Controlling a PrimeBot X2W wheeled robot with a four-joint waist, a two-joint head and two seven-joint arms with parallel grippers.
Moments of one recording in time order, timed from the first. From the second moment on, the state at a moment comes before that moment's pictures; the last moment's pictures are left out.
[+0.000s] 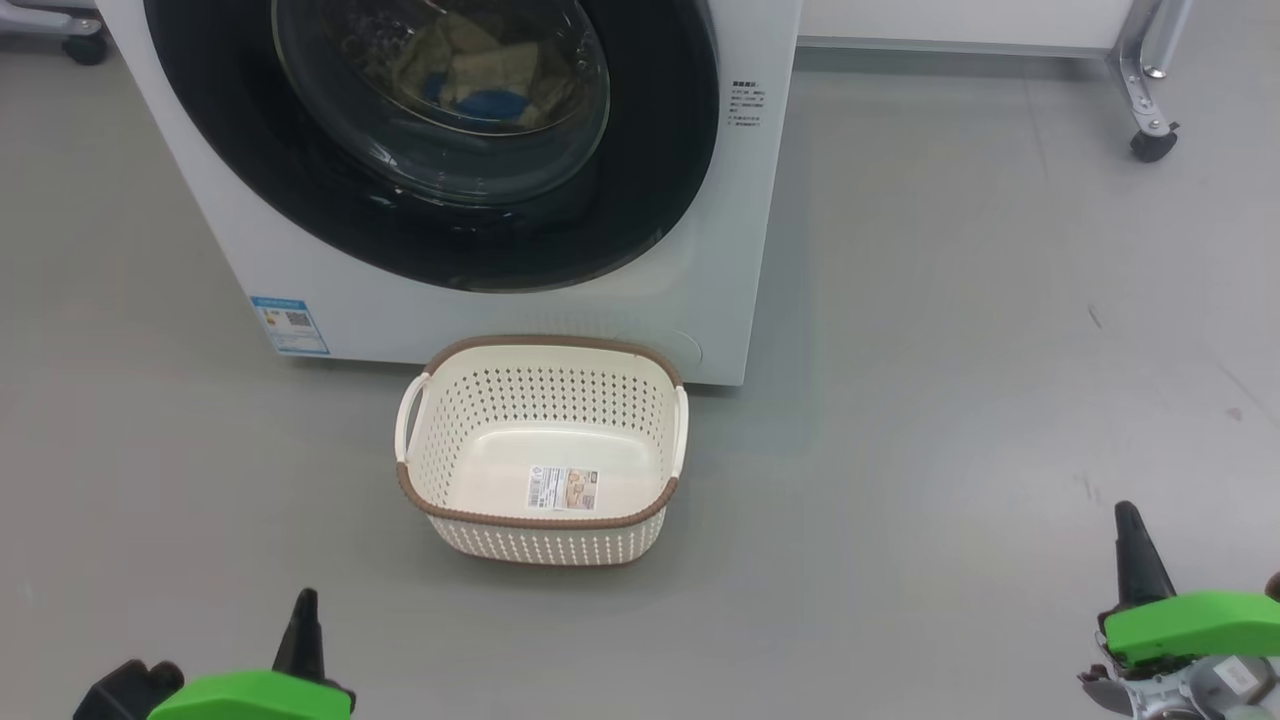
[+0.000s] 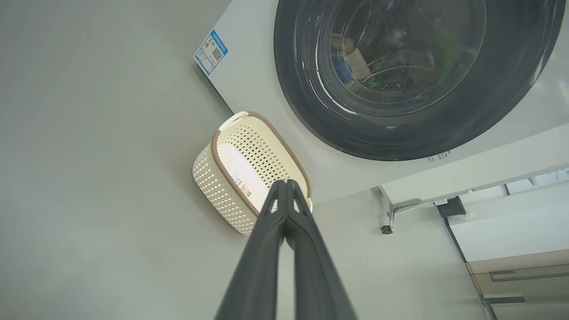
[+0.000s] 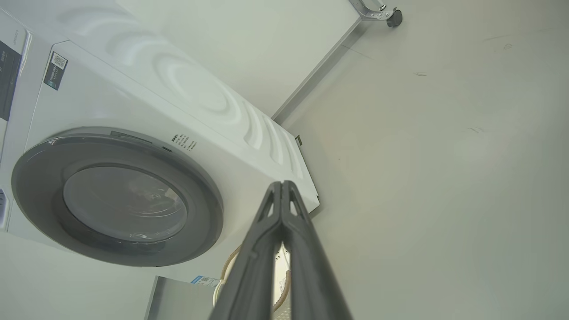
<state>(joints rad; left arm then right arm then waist) -0.03 0.06 -0.05 0.34 -0.99 -0.13 -0.07 -0.01 -0.02 -0.18 0.33 0.88 0.13 -0.07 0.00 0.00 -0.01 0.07</state>
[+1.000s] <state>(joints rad) -0.04 0.05 0.01 0.31 -1.28 -0.13 0.01 -0.03 -0.02 -0.16 0.31 1.22 0.13 0.01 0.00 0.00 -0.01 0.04</state>
